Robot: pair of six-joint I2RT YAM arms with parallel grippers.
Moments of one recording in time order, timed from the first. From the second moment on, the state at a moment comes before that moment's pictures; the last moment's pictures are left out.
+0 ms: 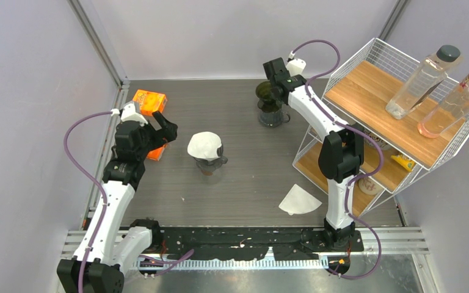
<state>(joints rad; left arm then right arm) -0.09 0.88 0.81 -0.29 0.01 -0.50 0.42 2.04 1.92 -0.71 0.56 0.76</state>
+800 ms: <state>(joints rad) -0.09 0.89 0.81 -0.29 0.01 -0.50 0.41 2.01 1.87 -0.70 0.58 0.79</state>
